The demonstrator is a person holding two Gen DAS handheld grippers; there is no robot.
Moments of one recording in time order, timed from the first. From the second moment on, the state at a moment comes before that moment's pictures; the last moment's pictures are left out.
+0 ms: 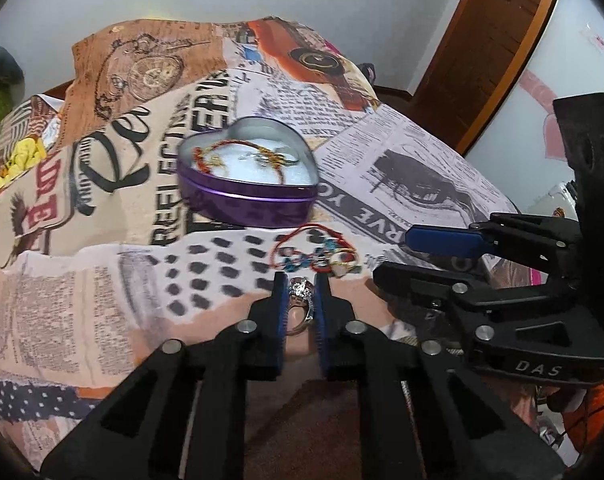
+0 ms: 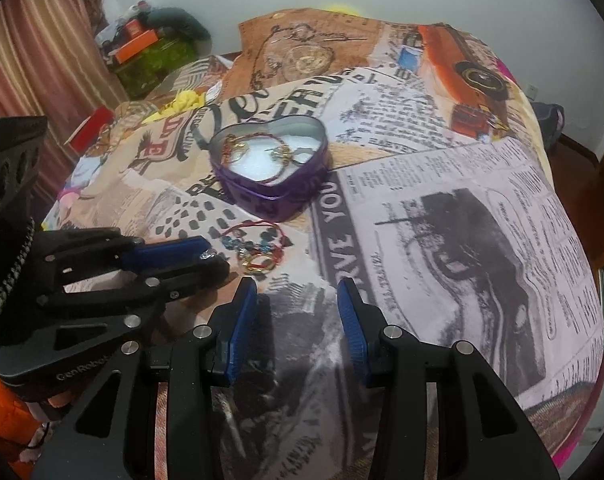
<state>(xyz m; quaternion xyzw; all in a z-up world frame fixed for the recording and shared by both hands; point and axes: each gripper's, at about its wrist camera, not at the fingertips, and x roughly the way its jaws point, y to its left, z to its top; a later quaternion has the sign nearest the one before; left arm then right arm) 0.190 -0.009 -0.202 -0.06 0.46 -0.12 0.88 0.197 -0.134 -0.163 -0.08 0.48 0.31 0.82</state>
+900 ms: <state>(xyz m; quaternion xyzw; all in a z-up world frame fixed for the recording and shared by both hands) 0.174 0.011 -0.176 -0.07 0.43 -0.11 0.90 0.196 -0.114 -0.152 -0.10 0.45 0.32 0.83</state>
